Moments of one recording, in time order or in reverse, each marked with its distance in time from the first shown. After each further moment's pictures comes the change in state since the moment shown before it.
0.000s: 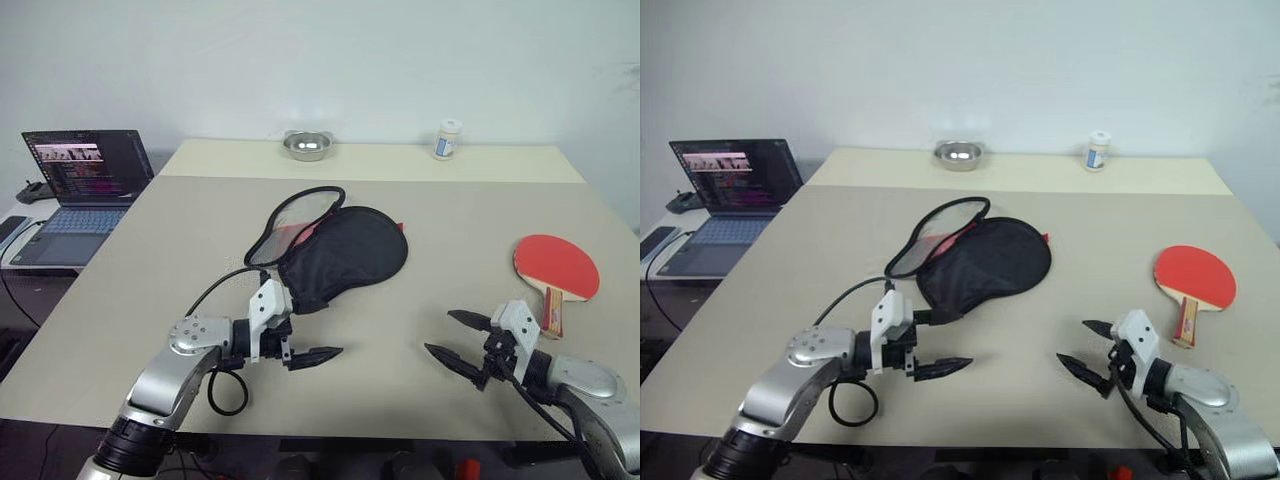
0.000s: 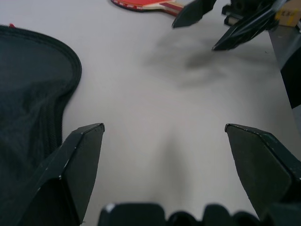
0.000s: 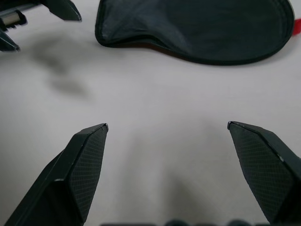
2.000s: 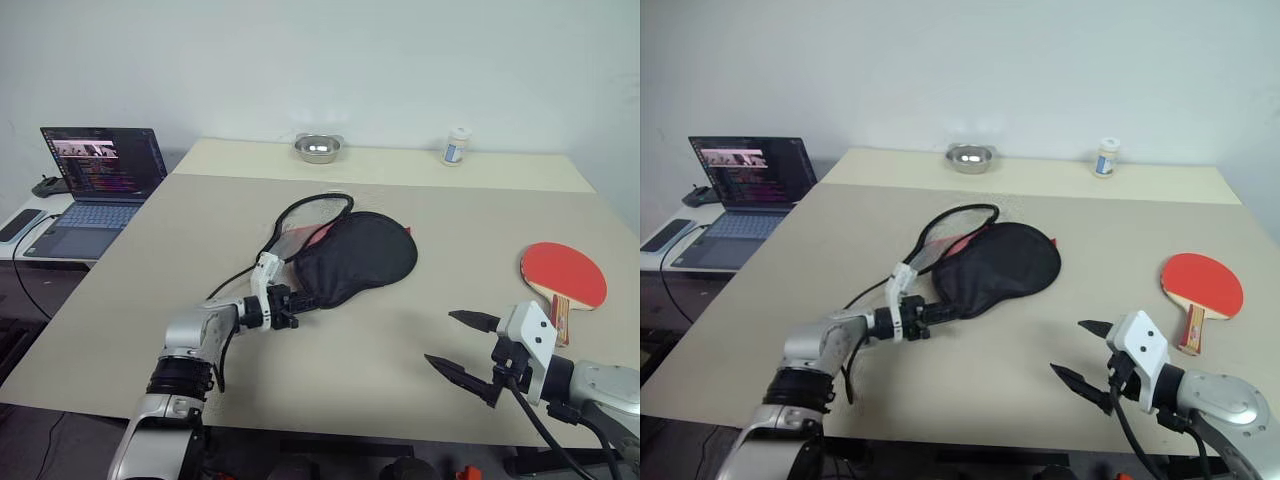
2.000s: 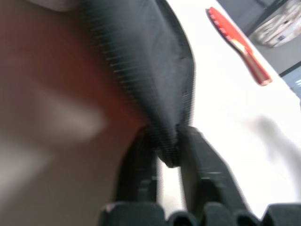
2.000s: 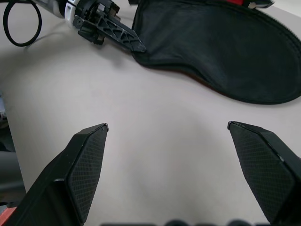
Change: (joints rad) left arm -0.318 -0.199 0.149 0.509 -0.088 0.462 0.094; right arm 0.056 -0.120 -0.037 -0.314 0.094 0.176 -0.109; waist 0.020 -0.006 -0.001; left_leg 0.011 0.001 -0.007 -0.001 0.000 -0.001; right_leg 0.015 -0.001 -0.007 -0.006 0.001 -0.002
